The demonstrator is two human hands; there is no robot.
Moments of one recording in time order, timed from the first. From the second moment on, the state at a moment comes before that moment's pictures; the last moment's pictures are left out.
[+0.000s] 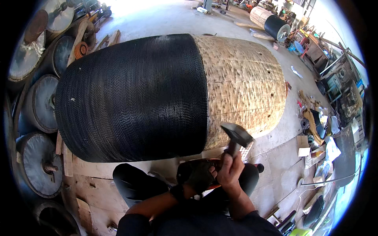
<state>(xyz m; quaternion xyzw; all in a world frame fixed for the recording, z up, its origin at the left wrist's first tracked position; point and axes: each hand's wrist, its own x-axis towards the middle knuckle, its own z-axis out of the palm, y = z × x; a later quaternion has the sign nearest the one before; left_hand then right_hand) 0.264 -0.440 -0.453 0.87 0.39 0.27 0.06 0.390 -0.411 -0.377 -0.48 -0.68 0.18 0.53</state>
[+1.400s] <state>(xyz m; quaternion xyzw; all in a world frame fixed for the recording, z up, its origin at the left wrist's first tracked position) 0.132 -0.324 -0.323 0.65 0.53 0.41 -0.36 0.405 -0.414 -0.401 -0.46 -0.68 0.15 0.55</state>
